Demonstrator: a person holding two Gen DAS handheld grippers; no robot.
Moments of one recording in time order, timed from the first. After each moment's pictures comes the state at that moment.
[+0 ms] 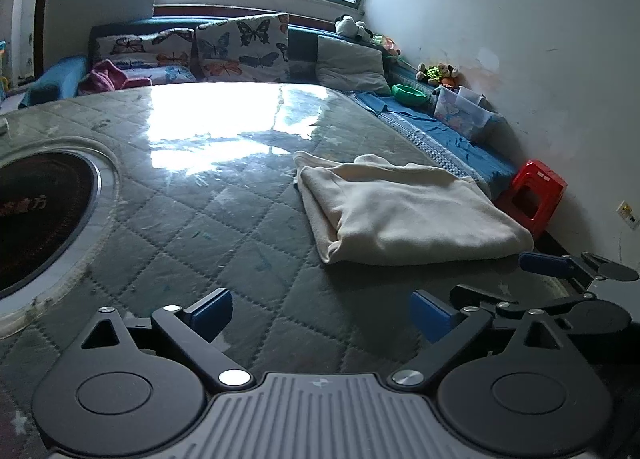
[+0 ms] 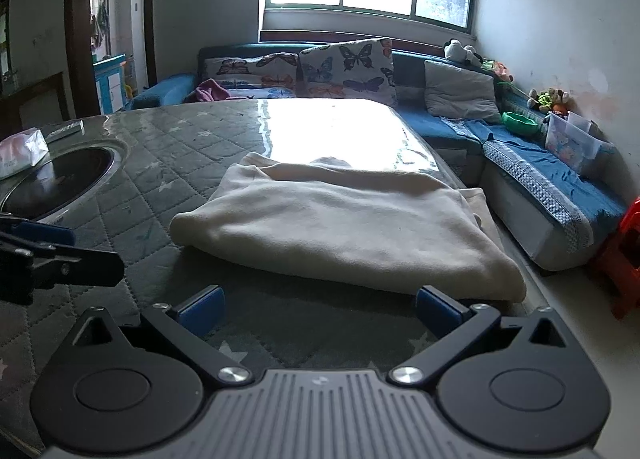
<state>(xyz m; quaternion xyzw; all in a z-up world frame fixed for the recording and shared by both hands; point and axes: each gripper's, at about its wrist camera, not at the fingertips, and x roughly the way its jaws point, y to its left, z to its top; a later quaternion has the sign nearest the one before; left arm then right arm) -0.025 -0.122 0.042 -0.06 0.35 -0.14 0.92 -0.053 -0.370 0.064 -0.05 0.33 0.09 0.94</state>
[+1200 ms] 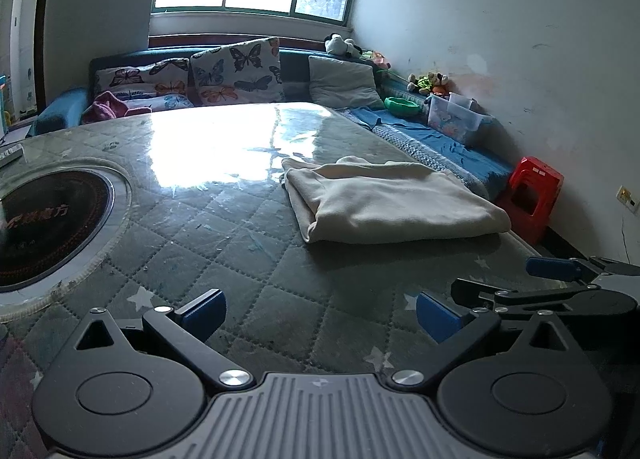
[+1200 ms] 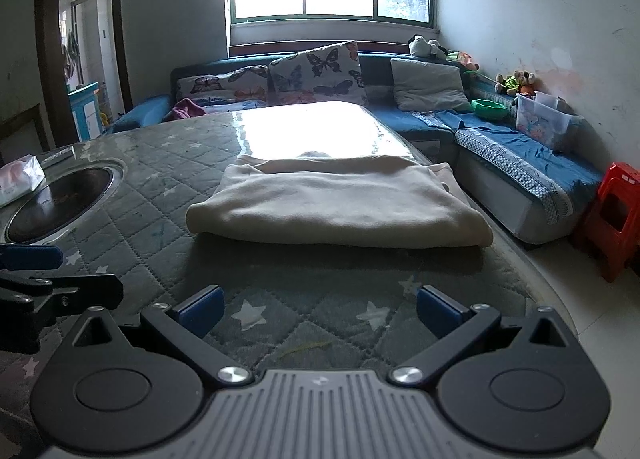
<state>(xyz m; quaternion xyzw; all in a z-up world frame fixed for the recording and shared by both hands) -0.076 -0.134 0.046 -0.03 0.32 -0.15 0.94 -0.107 -0.371 0.070 -0.01 0.31 0.05 0.95</state>
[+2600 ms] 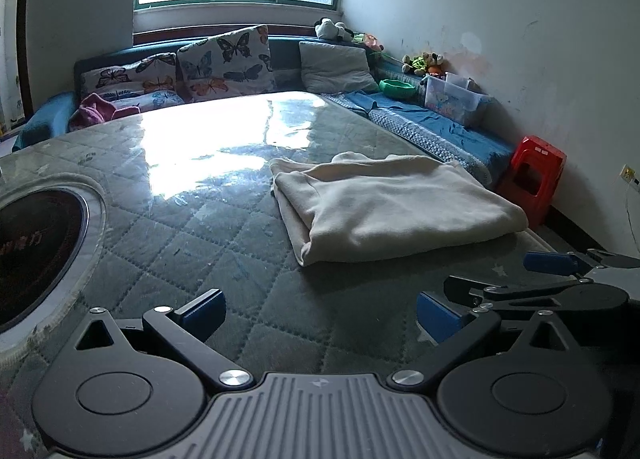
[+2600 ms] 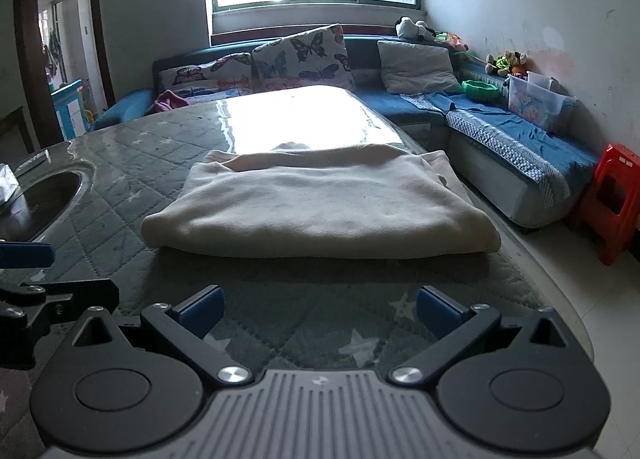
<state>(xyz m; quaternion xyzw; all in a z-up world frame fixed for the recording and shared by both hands) -0.026 -0.151 0.041 -0.01 0.34 -0.15 0.93 -0.059 -0.378 0.052 0.01 0.34 0.03 0.94</state>
